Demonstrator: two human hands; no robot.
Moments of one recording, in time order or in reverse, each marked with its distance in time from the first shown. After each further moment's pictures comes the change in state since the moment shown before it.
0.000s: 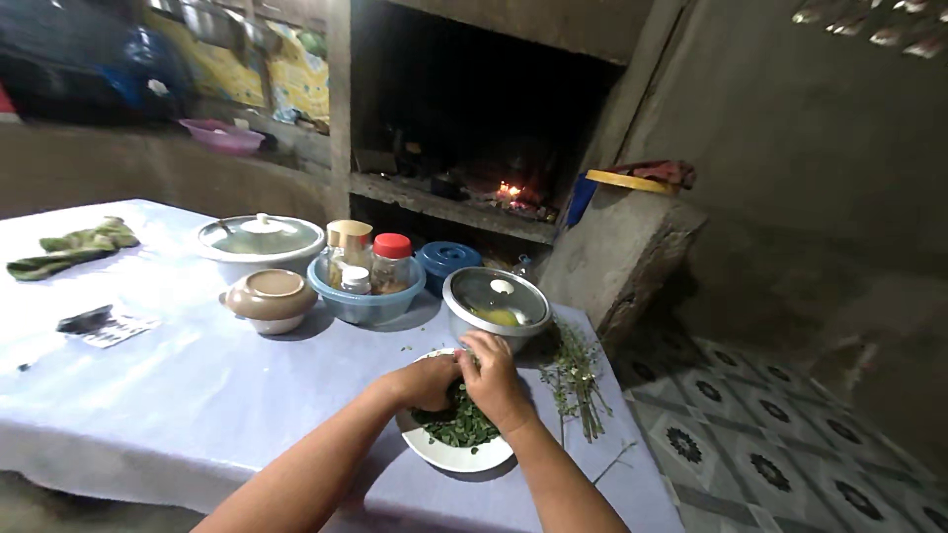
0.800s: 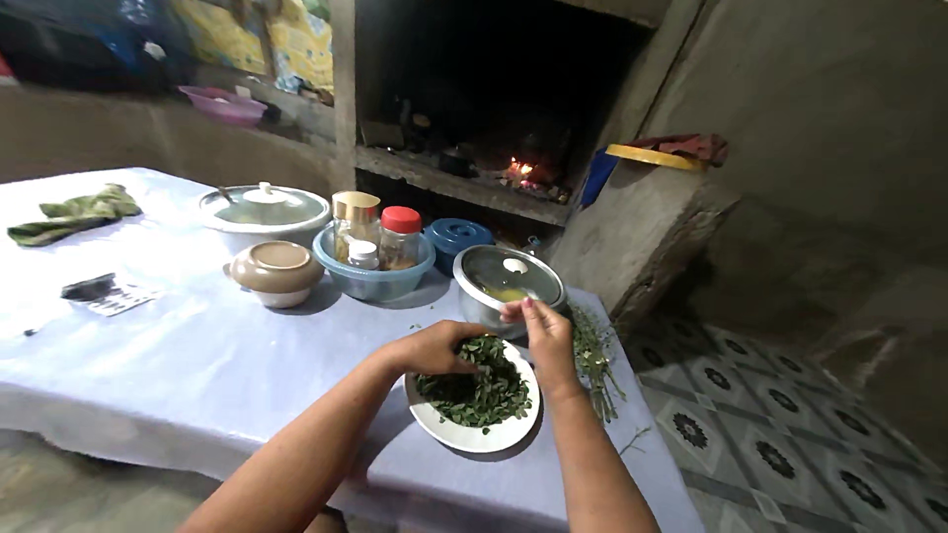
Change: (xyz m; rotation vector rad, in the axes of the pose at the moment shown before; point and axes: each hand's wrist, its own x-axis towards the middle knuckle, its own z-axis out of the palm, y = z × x) left_hand -0.014 0.001 -0.025 -0.441 0.166 0.111; right_hand 0.012 0.013 -0.044 0.705 0.189 0.219
